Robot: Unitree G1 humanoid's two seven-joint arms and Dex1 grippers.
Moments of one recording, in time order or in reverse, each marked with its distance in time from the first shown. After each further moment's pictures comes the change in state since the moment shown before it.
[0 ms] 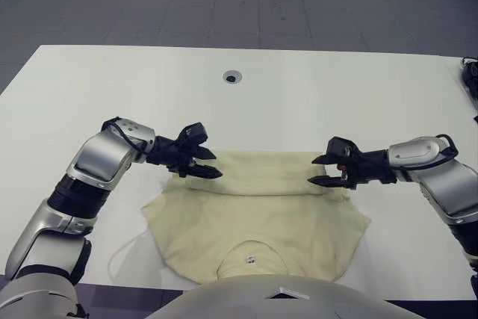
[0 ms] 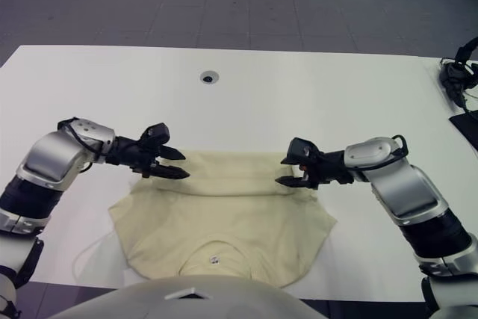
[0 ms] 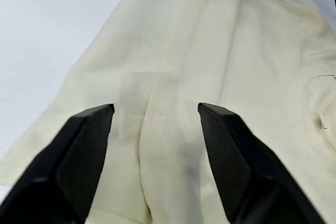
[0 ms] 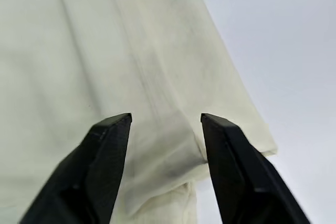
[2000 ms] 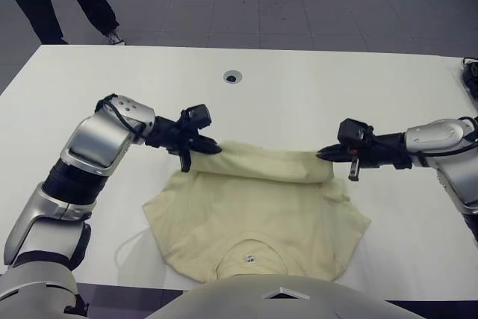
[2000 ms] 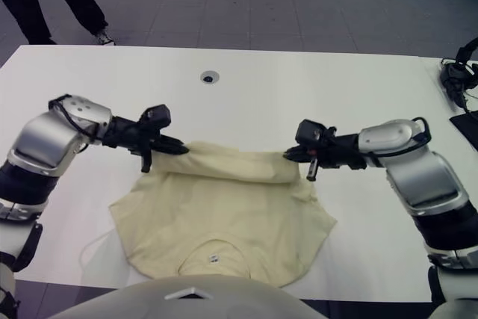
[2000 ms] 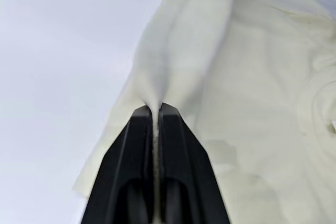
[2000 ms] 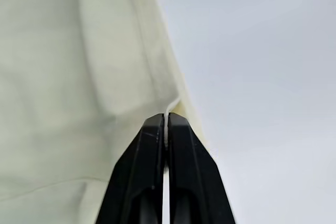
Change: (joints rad) left arm -0.146 0.012 0.012 -0.031 0.042 -0.001 -0.026; right arm -0.098 -0.031 -0.091 0.008 0.023 0.002 0.027
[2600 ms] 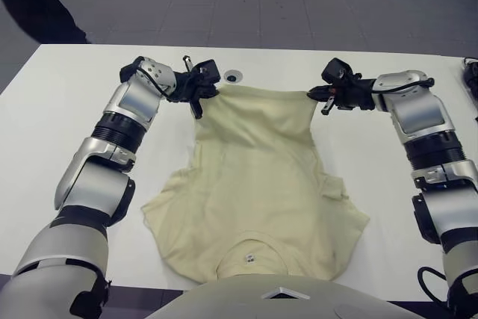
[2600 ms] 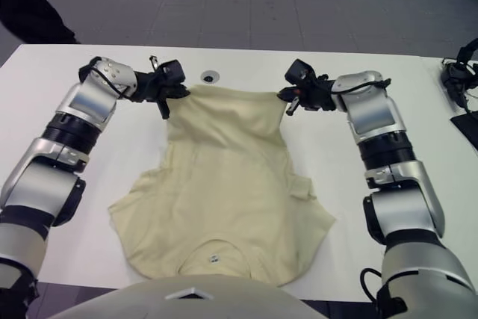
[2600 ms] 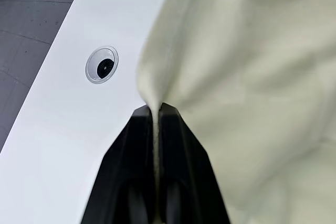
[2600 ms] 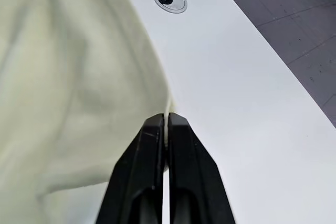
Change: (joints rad) left arm -0.355 -0.295 -0.087 0.890 0.441 -0.699 0.329; right arm -0.514 0.369 0.119 0.910 -0.277 -0.381 -0.191
